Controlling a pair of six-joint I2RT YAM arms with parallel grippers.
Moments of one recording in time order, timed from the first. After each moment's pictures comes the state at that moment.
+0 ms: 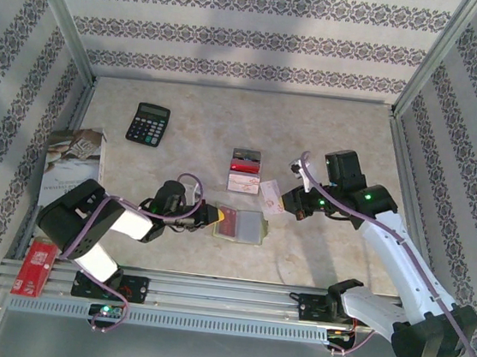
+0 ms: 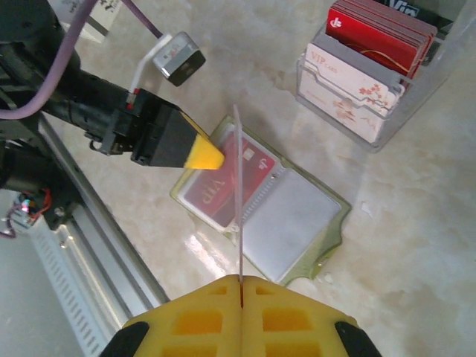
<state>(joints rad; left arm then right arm) -0.56 1.59 0.32 0.75 0.58 -1.08 0.36 1.06 1.00 -0.89 -0.58 -0.04</state>
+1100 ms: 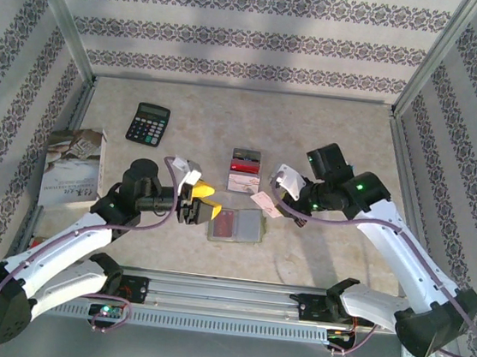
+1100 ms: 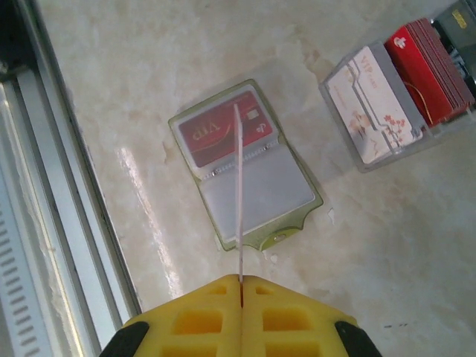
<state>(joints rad) -0.52 0.91 0.55 0.05 0.73 -0.22 0.54 1.16 1.18 -1.10 -0.42 -0.49</state>
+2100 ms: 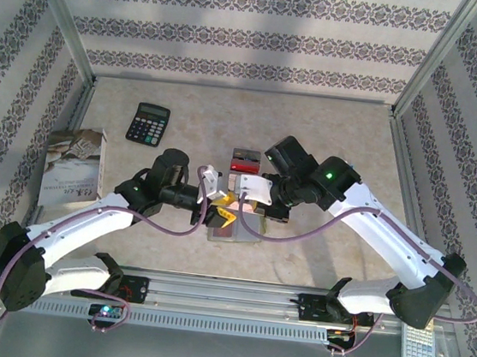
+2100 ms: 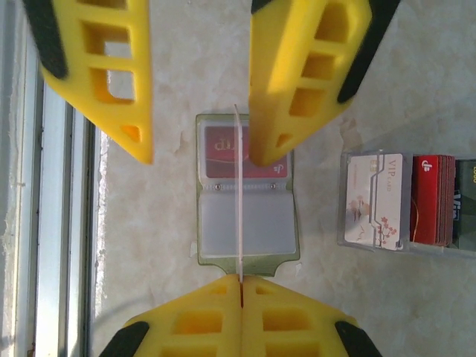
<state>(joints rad) -0.64 1.15 0.75 -0.09 0.84 0.25 0.80 1.33 1.42 -1.19 -0.26 -0.73</state>
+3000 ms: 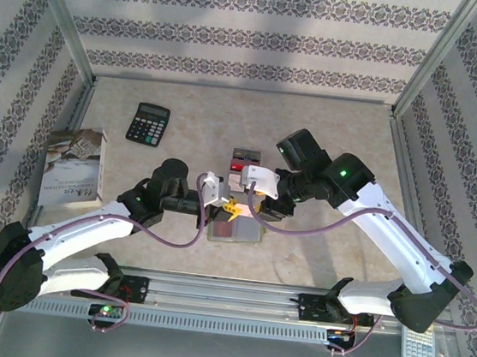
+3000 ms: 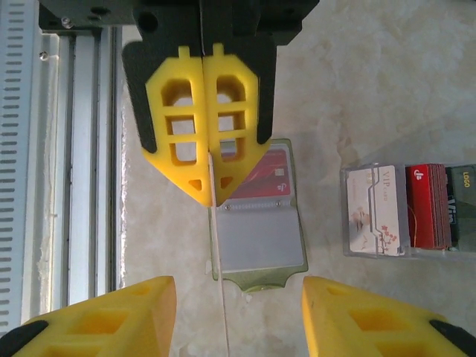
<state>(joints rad) -0.71 1.12 0.65 0.14 0.71 0.22 0.75 1.31 1.48 -1.23 -0.36 -0.68</state>
